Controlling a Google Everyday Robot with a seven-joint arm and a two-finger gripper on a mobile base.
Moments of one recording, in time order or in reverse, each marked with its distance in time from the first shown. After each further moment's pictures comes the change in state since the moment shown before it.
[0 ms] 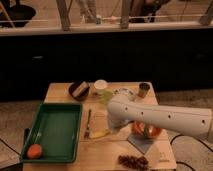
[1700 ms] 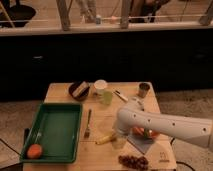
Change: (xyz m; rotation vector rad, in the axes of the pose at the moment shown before) arm 0.044 0.026 0.065 -0.065 -0.060 -0.021
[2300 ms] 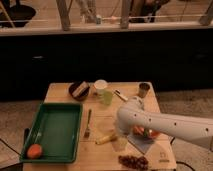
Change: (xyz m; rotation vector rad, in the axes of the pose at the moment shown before) arm 0.001 -0.001 -0.011 0.012 0.013 0.002
